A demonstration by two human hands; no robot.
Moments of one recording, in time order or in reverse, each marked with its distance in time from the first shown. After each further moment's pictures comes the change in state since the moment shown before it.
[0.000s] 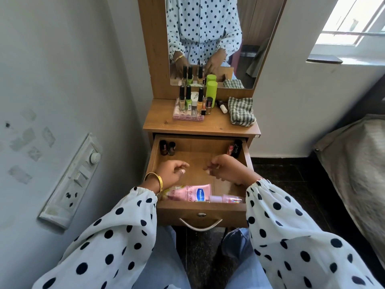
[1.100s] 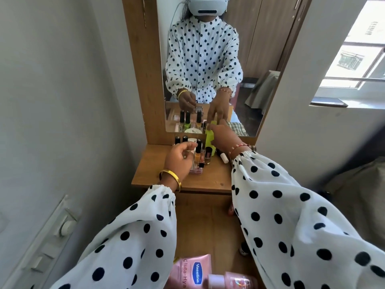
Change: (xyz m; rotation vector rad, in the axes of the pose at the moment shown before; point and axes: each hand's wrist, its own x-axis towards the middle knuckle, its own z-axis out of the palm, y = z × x) left_hand 0.151 0.078 -0.059 -0.340 0.544 0.186; right_hand 0.180 -0.013 -0.153 -0.382 0.342 0.091
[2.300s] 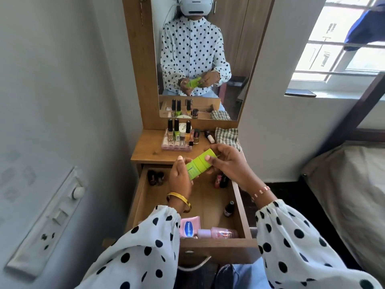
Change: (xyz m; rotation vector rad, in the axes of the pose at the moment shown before) left_hand -0.133 0.029 0.015 -0.455 0.161 -0.351; right_hand -0.197 -0.010 0.003 1.055 0.021 -0.042
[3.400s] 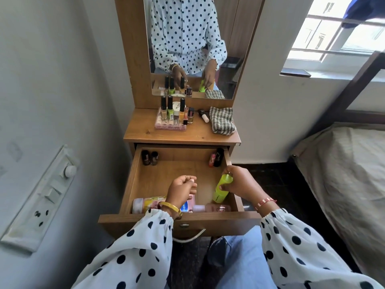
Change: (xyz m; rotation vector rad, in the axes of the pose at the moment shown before) left_hand -0.033 -0.069 -0.026 0.244 -0.355 -0.322; right_hand -0.062 0.072 -0.009 -0.731 0.018 0.392
